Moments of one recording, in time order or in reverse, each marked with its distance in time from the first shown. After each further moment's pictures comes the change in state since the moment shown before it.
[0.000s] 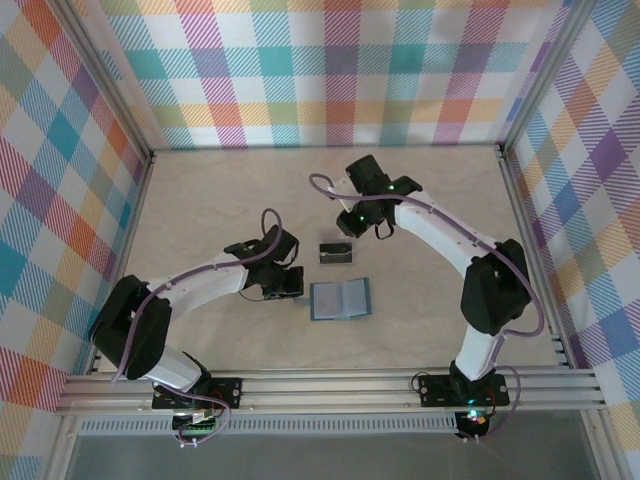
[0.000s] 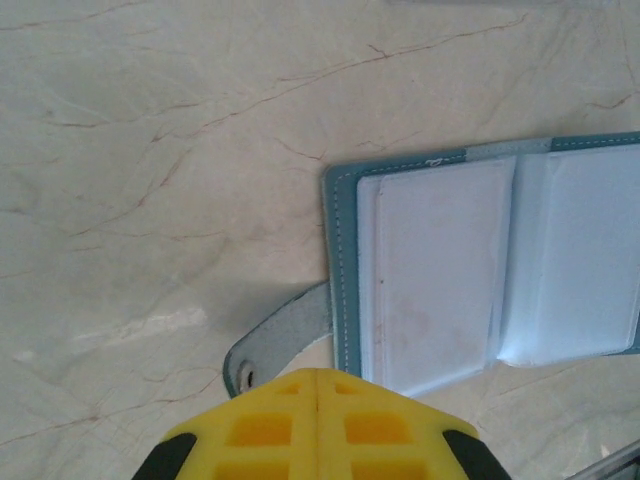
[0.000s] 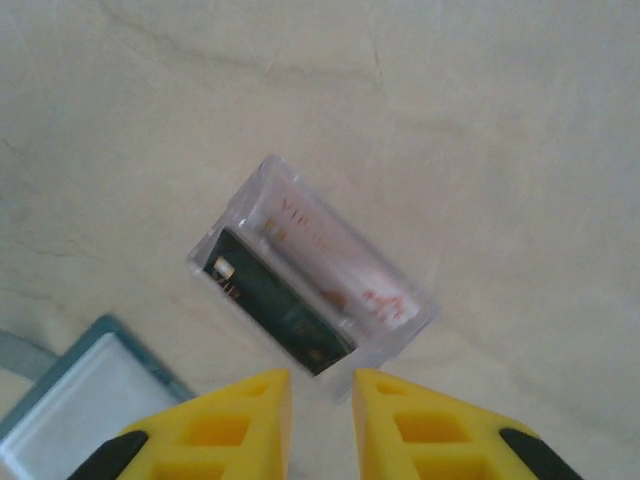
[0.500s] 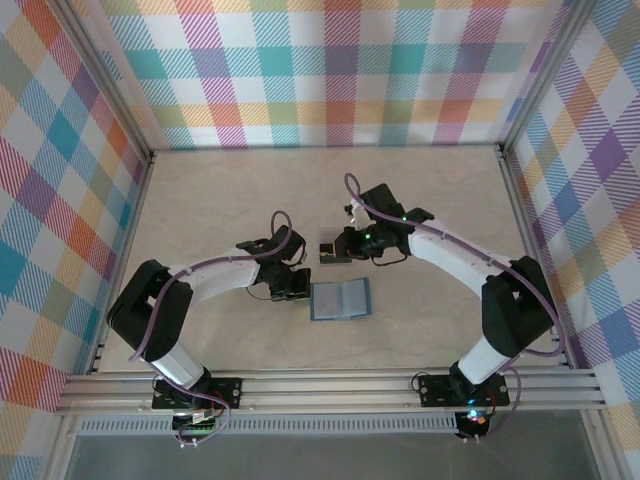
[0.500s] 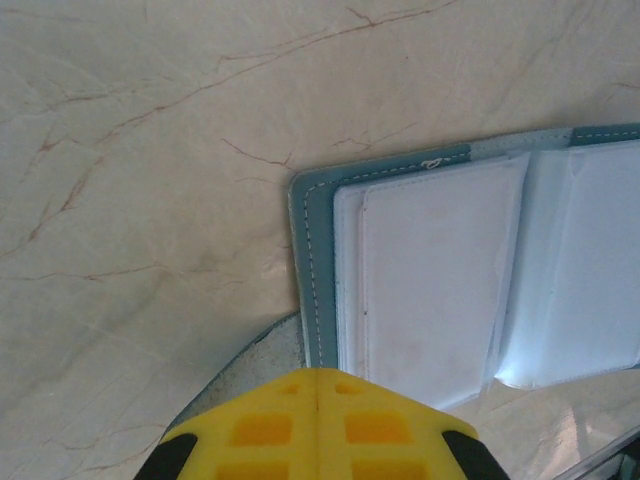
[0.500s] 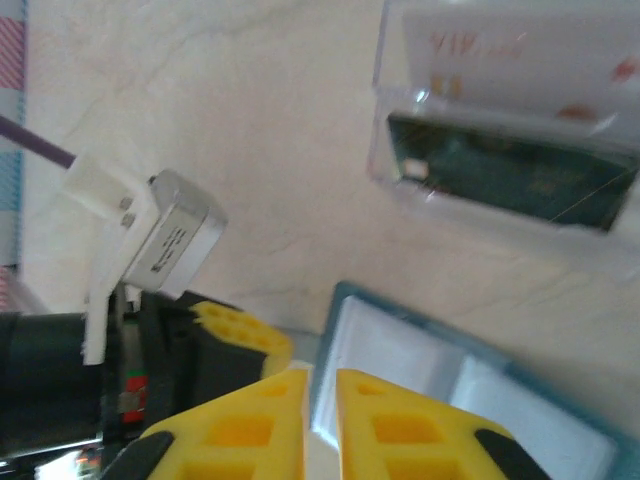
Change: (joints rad) left arm 0.000 0.116 0.024 0.048 0.085 0.000; right arm 0.001 -0.152 -0.349 0.261 -0.361 0.703
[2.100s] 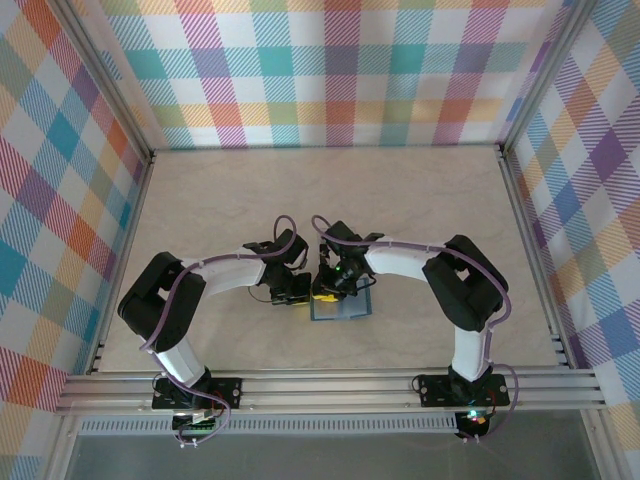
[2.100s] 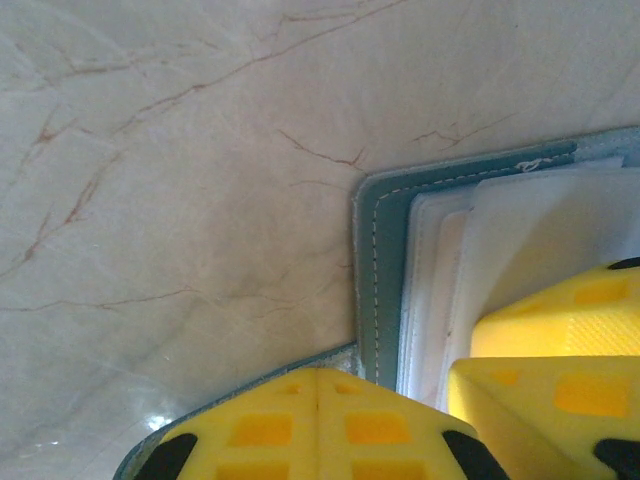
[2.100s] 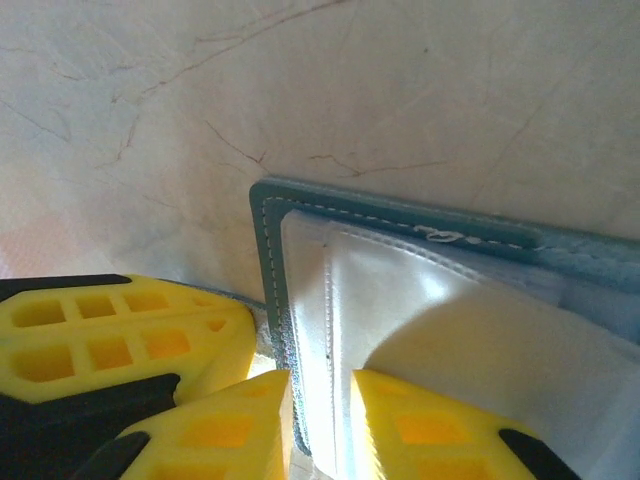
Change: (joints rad) left arm 0.000 0.070 -0.004 0.007 -0.008 0.003; right arm 0.183 0.275 -0.019 0.045 0.008 0.278
